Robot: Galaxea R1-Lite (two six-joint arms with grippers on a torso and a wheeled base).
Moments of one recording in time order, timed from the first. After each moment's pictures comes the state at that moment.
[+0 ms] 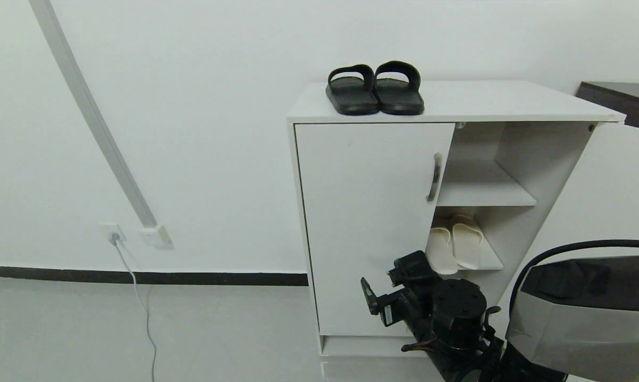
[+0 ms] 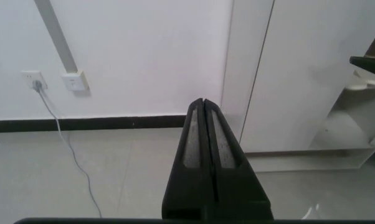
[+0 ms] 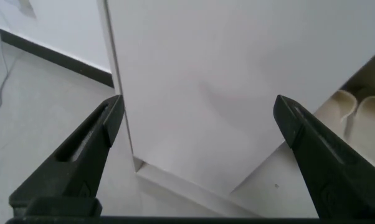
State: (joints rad) left arm 0.00 0.00 0.00 0.00 -0.01 0.01; right arm 0.81 2.23 -0.60 -1.57 -0.45 -0.08
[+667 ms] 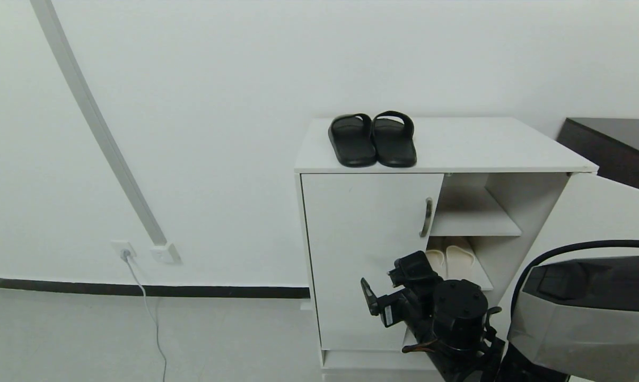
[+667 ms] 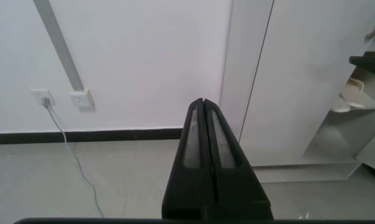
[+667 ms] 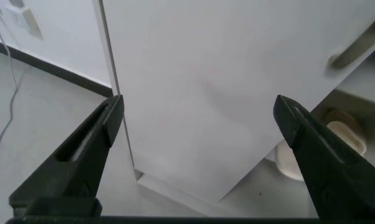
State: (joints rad) left arm 0.00 0.00 0.00 0.00 -0.01 0.01; right arm 0.81 2.23 -0.59 -1.57 -0.46 -0.08
